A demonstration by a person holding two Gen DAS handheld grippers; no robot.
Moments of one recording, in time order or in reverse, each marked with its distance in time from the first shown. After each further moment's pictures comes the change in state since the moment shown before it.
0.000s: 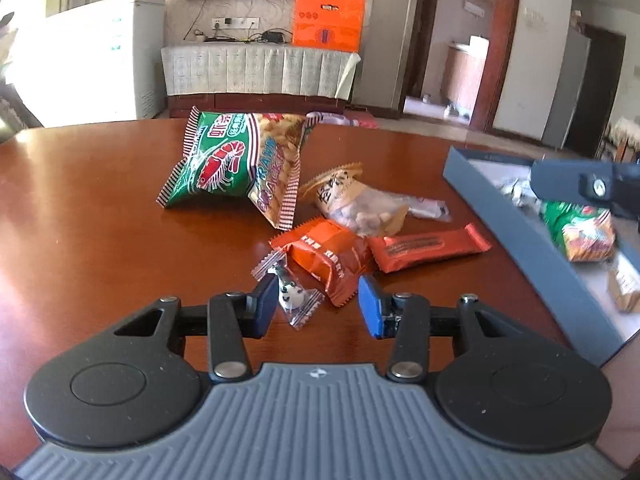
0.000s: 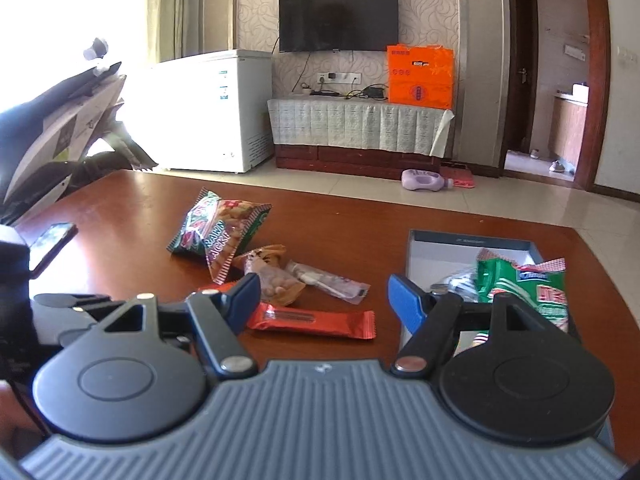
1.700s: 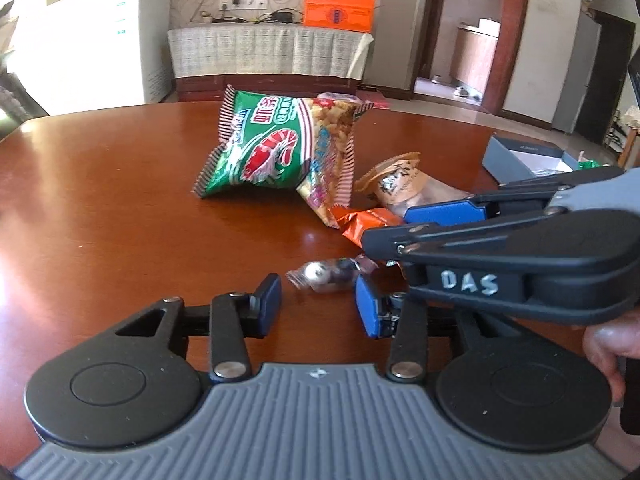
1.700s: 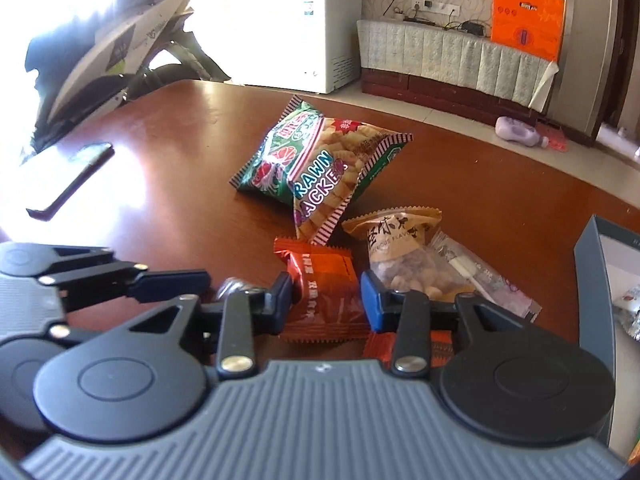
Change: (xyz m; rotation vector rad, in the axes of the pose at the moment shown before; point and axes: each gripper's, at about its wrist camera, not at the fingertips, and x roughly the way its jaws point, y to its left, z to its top) left arm 0.025 0.030 0.008 -0.011 0.054 0.005; right arm 0.116 0.059 0.004 -0.093 0.247 0.236
